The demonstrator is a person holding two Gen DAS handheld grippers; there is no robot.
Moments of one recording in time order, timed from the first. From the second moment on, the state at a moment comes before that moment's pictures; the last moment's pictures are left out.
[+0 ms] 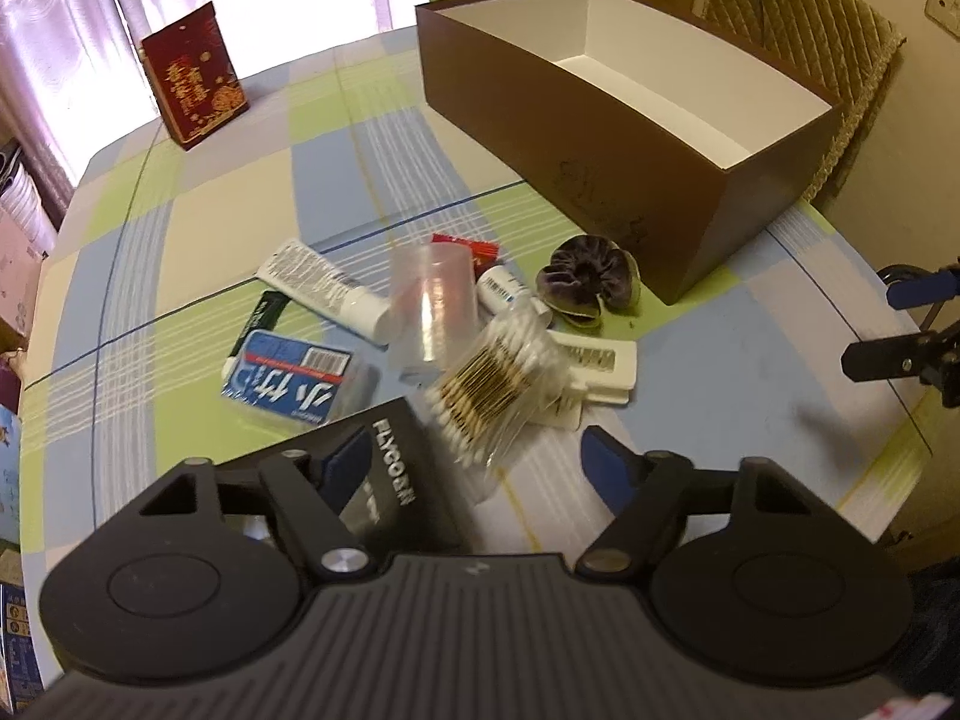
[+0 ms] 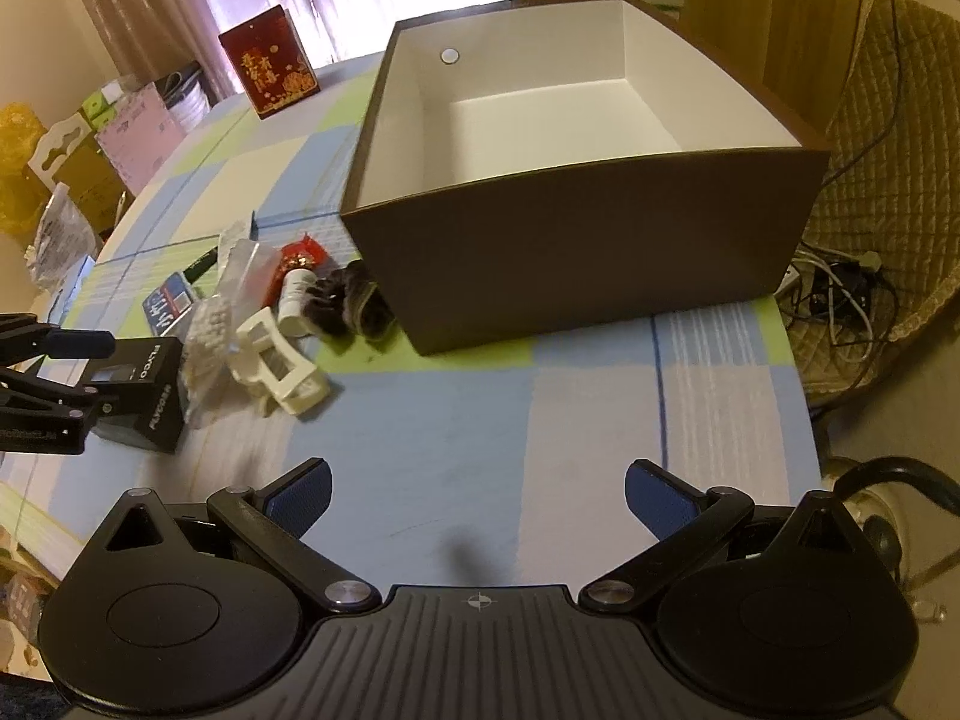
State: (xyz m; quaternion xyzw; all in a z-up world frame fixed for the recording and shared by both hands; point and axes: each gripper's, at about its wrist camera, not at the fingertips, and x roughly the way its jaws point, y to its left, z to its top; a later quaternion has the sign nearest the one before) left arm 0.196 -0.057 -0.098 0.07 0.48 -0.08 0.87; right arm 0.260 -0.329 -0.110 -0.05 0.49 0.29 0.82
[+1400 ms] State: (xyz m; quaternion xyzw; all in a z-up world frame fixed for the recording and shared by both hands) left arm 0.279 0.009 -0.092 0.12 0.43 -0.28 0.85; right arm 0.217 -0.227 -0.111 0.07 0.45 0.14 0.88
